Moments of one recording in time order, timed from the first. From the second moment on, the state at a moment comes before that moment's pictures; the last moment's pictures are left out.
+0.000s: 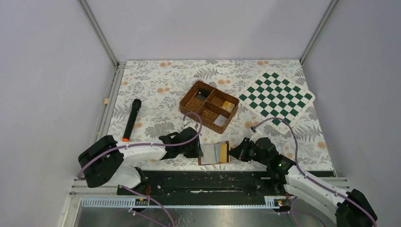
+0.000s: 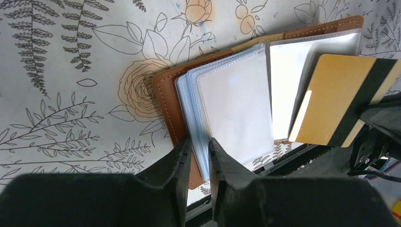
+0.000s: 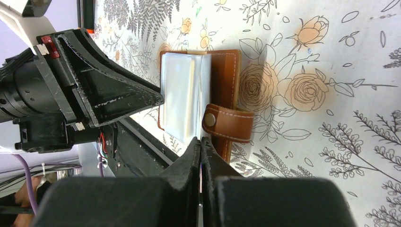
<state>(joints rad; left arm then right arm) -0.98 1.37 0.56 -0.10 -0.02 -0.92 0.71 0.67 0.07 0.11 -0.18 0.94</state>
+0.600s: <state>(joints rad) -0.98 1.29 0.60 -0.27 -0.04 -0.90 0.71 0.53 0.19 -0.18 -0.17 0.92</state>
